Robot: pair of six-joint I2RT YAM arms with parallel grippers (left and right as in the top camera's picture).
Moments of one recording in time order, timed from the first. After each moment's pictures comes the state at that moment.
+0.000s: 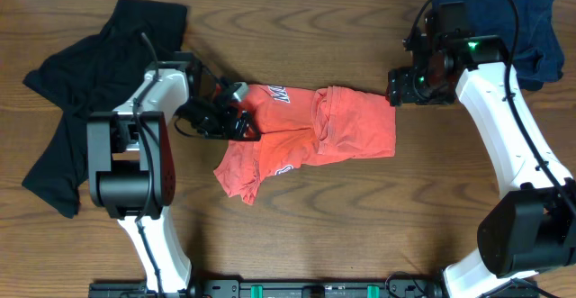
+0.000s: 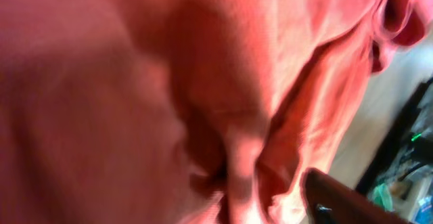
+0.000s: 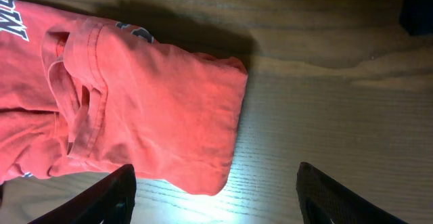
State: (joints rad) left arm -0.02 2.09 1.36 -1.00 0.69 0.41; right arm 0.13 1.76 1.54 -1.07 -0.11 0.09
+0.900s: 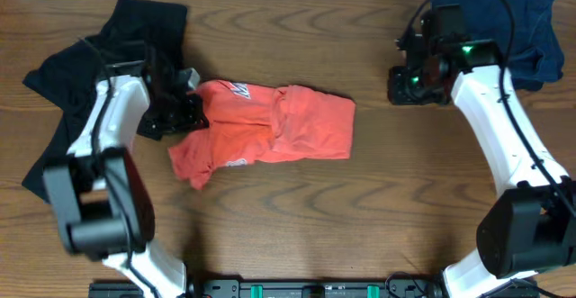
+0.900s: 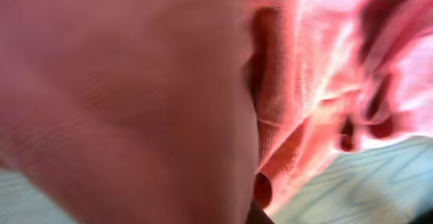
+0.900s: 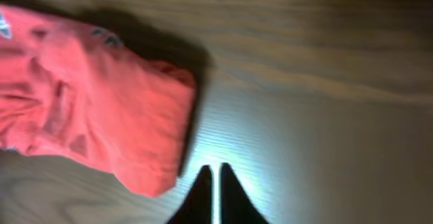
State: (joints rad) left arm 0.14 1.84 1.33 -0.98 0.45 0.10; right arm 0.15 1.76 1.46 -0.92 -0.26 0.13
